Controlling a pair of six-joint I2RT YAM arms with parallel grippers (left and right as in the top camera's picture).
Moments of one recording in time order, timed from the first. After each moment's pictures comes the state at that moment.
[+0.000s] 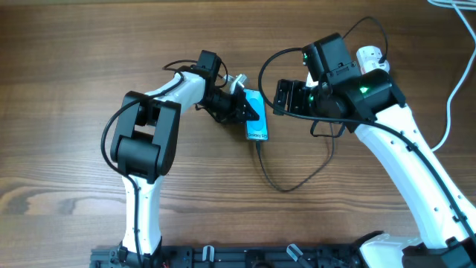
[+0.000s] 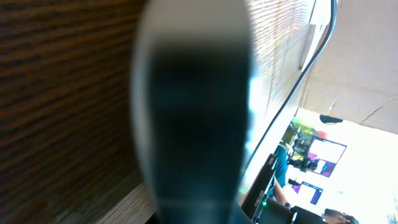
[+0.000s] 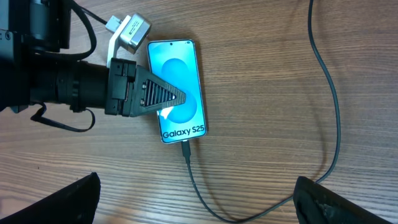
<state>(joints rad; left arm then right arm) -0.31 2.28 1.49 -0.66 0.95 -0.26 0.44 1.51 1.50 -1.11 -0.05 0.54</state>
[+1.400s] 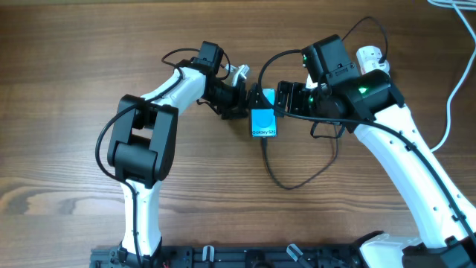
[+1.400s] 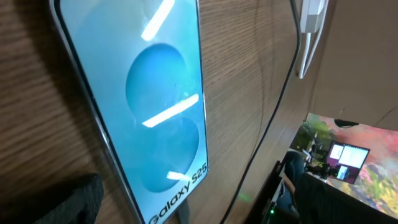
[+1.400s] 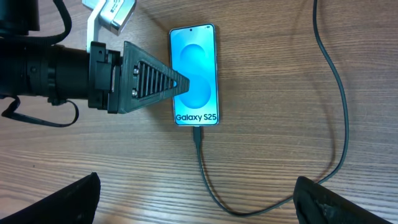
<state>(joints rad) -0.32 2.23 1.53 -0.68 0.89 -0.24 0.44 1.51 1.49 -1.12 -0.05 0.54</state>
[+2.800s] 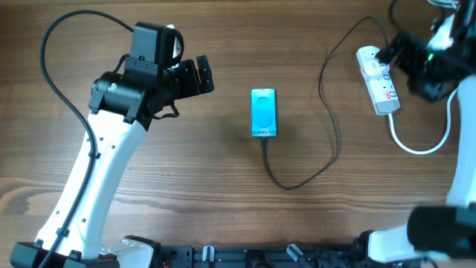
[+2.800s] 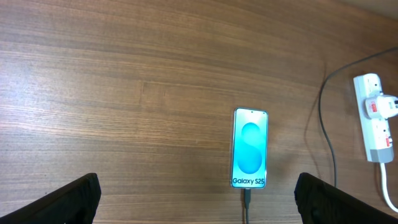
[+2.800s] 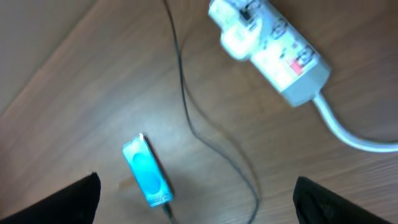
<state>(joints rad) -0.29 1.47 1.49 -0.94 0.03 -0.46 -0.22 1.70 1.86 -1.30 -0.23 0.42</state>
